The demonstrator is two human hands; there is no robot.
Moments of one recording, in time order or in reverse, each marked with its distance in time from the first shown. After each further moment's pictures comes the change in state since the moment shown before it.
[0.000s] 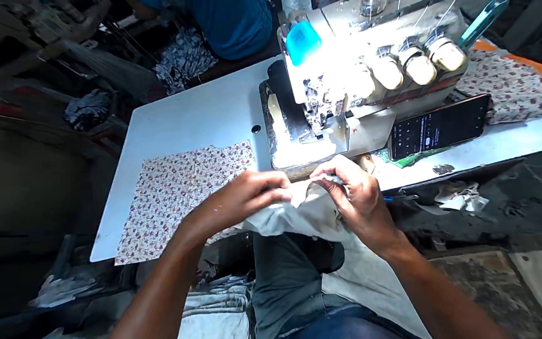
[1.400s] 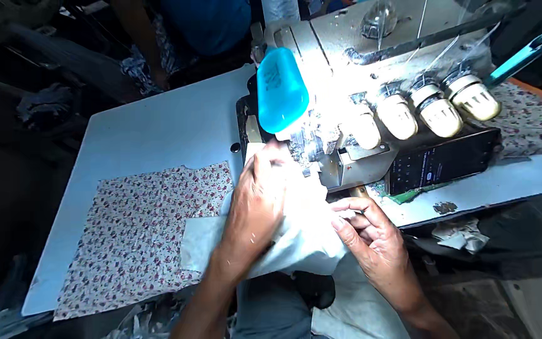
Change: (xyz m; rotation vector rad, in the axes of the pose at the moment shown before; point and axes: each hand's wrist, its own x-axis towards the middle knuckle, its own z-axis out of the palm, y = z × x) left_hand 0.076 -0.010 0.047 0.380 0.621 -0.222; right_hand -0.014 0.024 -0.013 0.450 0.061 0.383
